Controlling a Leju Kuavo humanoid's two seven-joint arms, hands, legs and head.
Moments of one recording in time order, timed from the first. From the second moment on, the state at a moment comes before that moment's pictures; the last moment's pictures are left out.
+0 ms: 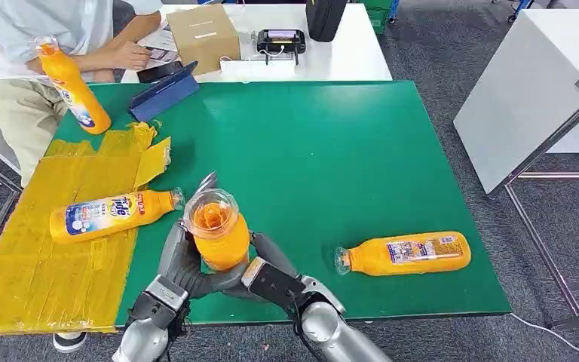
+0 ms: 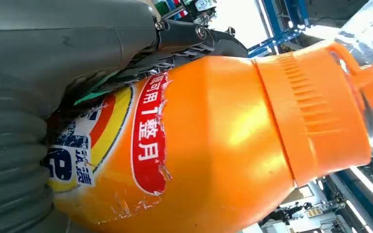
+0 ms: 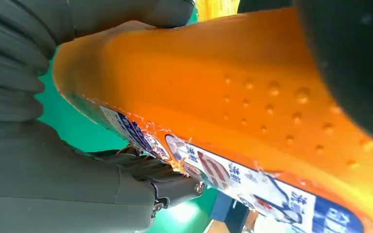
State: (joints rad) left arm -0.06 -0.04 -0.47 -1.62 -0.32 0.23 -0.42; right arm -0.24 0.17 0.69 -1.17 0.24 0.02 -0.32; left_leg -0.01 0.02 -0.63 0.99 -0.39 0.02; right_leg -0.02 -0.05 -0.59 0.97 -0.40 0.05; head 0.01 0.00
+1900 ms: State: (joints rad) left arm -0.58 0.26 -0.51 -0.76 -1.56 0.13 0.28; right arm -0.13 0.05 0.43 -1.66 0.66 -0.35 -0.27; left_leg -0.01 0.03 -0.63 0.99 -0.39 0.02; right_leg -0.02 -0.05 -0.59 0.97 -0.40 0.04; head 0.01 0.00
